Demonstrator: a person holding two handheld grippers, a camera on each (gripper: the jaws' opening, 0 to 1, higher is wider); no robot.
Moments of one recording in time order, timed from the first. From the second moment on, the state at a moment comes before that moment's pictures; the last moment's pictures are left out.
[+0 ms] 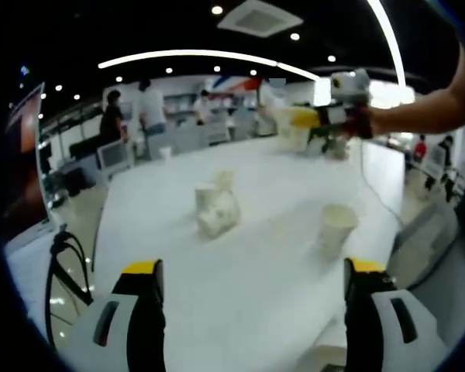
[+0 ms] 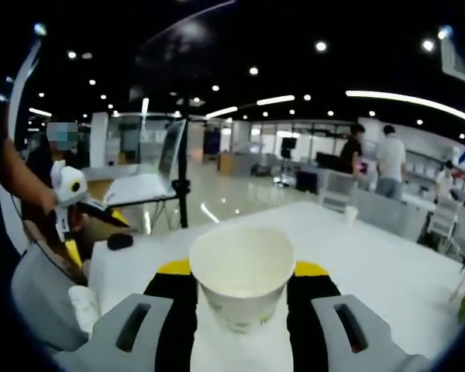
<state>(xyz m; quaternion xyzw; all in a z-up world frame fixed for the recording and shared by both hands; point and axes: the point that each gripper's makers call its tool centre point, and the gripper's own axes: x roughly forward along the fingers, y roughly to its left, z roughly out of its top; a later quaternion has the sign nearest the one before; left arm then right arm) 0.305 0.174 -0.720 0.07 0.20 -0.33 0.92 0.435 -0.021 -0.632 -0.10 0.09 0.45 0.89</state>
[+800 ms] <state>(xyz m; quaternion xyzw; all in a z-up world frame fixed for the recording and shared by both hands) 0.301 0.169 -0.714 0.07 0.19 -0.34 0.92 0.399 -0.017 -0.626 -0.09 0.09 0.45 0.88</state>
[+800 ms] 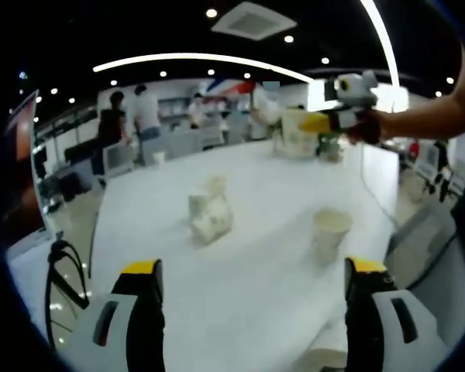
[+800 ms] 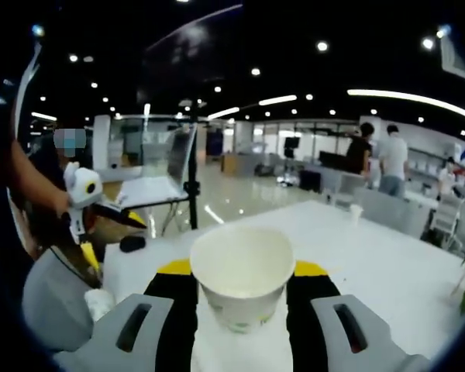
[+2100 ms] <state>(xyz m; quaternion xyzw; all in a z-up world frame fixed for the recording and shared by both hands) 0.293 0.170 -0.713 0.07 0.20 -0.35 0.91 0.338 -0.017 -0.614 -0.07 0.10 0.49 0.86</state>
